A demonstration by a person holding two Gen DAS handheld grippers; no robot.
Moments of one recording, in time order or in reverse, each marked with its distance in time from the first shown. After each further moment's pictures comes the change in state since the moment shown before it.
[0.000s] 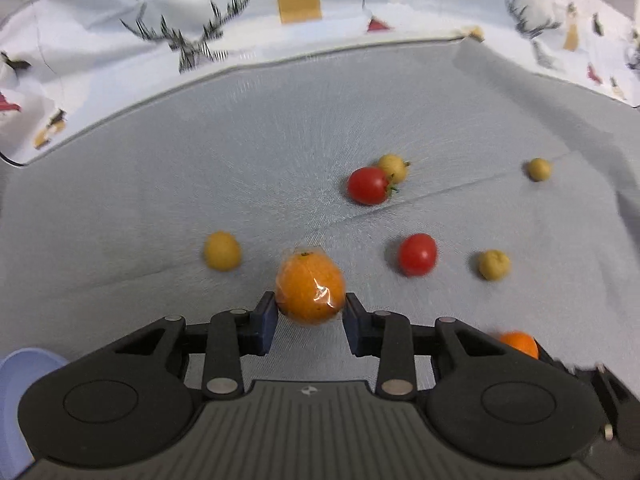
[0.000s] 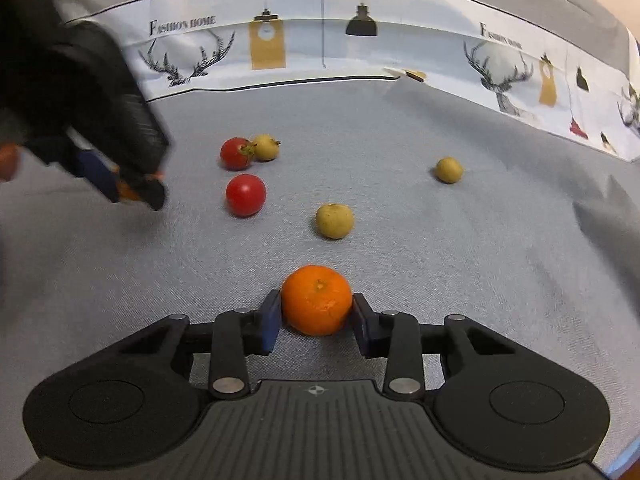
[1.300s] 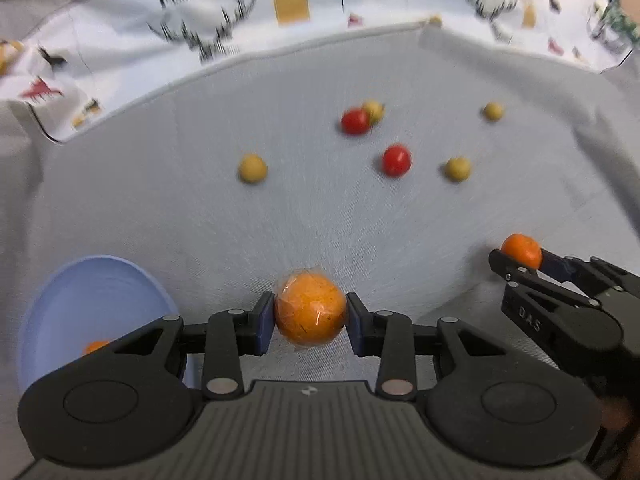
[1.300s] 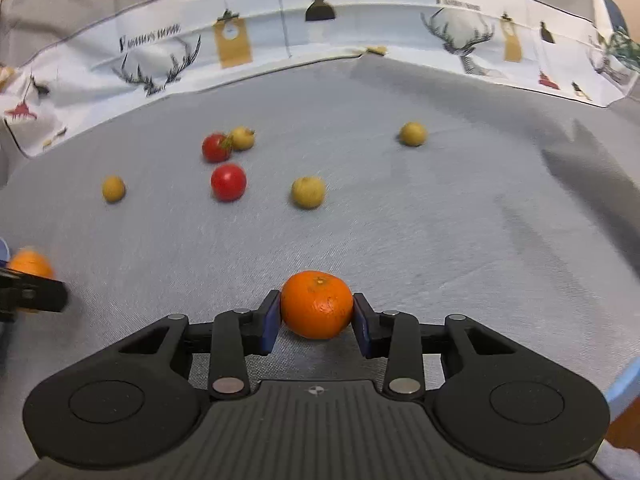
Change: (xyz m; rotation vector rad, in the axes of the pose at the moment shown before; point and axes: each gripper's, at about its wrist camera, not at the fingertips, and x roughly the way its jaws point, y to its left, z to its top) left arm -0.081 0.015 -0.092 0.064 -0.051 0.000; right arm -0.037 -0.014 -0.009 0.138 0.030 -0.018
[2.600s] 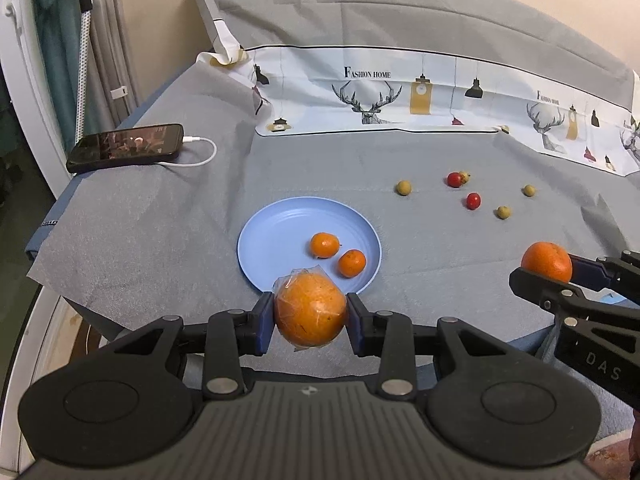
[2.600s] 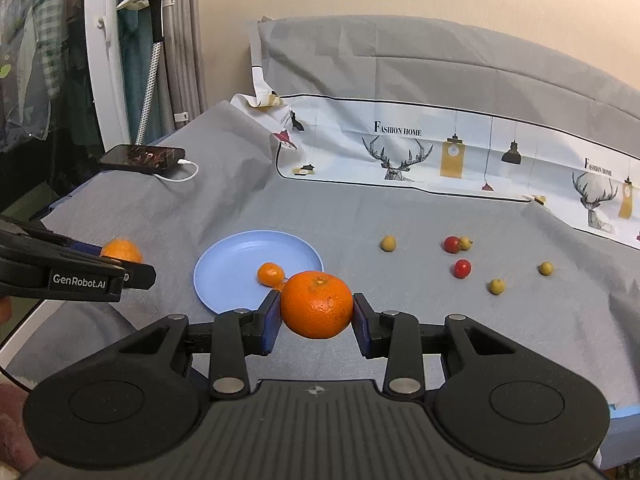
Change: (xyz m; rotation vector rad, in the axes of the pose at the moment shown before) left arm -0.233 0.108 -0.173 -0.258 -0.214 0.160; right arm -0.257 0.130 -0.033 -0.366 -0.148 0.380
